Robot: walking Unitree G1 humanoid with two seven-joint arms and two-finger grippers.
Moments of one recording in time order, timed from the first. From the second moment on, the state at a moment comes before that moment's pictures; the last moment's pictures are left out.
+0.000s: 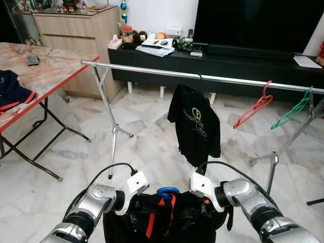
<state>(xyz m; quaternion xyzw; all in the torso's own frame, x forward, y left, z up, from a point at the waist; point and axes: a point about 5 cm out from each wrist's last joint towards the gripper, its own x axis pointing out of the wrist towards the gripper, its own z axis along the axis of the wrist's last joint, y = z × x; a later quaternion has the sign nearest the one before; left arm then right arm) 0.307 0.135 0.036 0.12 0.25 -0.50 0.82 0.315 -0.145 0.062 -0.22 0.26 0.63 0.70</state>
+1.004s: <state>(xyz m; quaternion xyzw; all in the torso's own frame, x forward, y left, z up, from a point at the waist) 0.294 0.212 0.012 0.07 0.21 -0.10 0.97 0.282 -0.170 -0.011 -0.03 0.30 0.22 0.93</state>
